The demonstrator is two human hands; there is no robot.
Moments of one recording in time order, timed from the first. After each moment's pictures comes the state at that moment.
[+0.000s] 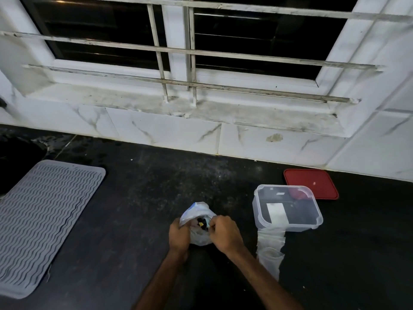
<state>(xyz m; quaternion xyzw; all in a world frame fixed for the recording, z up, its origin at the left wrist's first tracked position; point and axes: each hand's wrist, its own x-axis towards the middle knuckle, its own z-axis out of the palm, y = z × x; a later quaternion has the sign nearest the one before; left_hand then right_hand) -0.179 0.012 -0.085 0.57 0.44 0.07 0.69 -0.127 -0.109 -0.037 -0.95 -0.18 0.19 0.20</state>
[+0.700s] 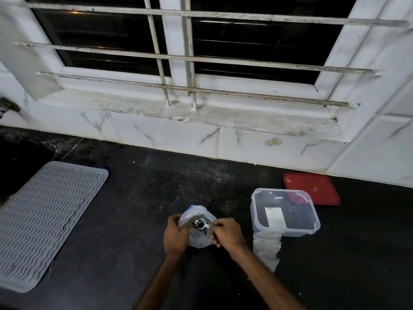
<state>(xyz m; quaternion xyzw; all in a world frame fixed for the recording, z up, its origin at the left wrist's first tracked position) -0.183 0.005 -0.067 0.72 0.42 0.08 0.55 -0.120 -0.134 -0.028 -0.81 0.01 0.32 0.49</state>
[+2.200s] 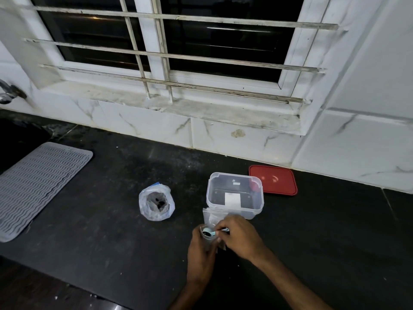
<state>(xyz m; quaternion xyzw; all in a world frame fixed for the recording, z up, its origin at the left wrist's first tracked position) -0.220 -0.244 -0.048 0.74 0.32 0.11 0.58 -0.119 -0.338 0.014 -0.89 -0.32 0.18 0.26</state>
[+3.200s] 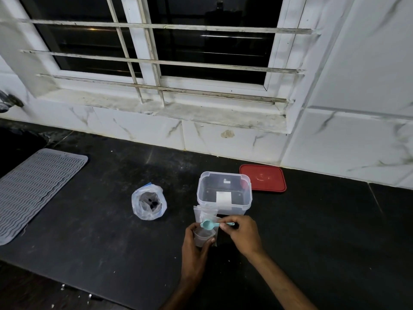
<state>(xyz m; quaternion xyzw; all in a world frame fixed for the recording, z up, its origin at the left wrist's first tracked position) -0.226 -0.259 -0.051 0.74 0.29 0.15 0.59 -0.124 -0.376 -0.005 -0.83 -0.15 0.15 0.51</state>
